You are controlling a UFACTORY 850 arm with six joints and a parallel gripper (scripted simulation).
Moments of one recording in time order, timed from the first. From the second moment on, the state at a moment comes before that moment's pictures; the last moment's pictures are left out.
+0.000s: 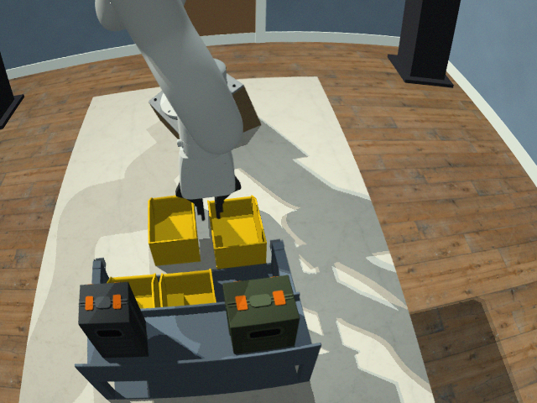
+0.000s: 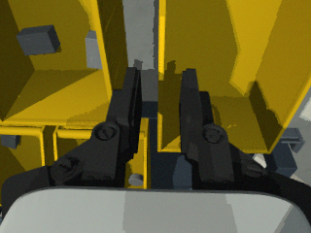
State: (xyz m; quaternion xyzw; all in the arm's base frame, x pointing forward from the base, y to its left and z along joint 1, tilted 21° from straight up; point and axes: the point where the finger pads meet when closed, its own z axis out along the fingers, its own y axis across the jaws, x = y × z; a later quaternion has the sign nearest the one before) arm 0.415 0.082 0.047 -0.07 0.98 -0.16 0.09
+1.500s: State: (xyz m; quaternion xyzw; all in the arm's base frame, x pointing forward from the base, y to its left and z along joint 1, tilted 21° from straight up) arm 0.423 0.070 0.009 -0.07 0.98 -0.16 0.09
